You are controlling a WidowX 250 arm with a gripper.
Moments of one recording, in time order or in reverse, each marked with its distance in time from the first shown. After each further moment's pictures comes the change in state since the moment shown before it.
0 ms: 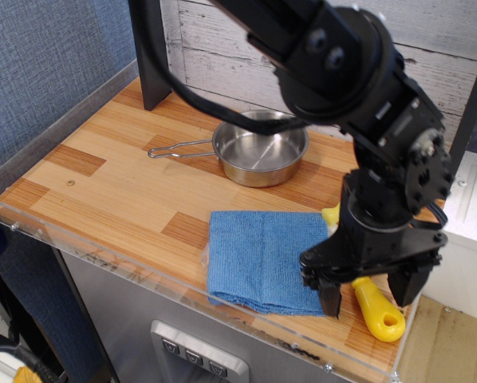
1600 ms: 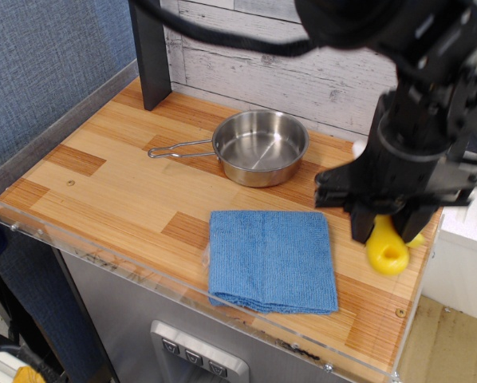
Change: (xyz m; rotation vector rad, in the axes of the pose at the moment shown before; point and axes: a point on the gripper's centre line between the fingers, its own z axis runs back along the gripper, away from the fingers) arm 0.022 -0.016 0.066 0.003 -0.147 -0.170
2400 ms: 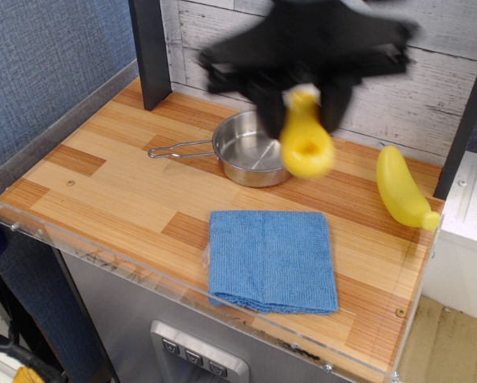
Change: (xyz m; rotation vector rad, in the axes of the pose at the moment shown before) arm 0.020 0.068 0.114 -0.089 -0.142 0.027
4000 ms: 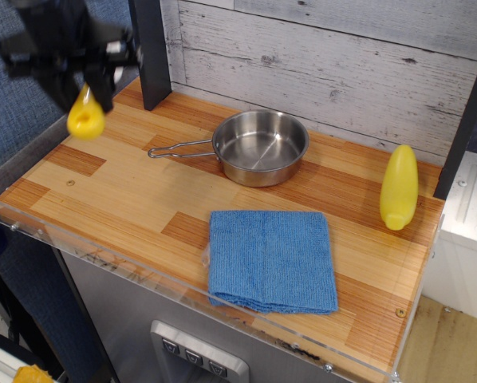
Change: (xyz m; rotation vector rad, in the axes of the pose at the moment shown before) arm 0.077 0.175 -0.079 0.133 0.073 0.013
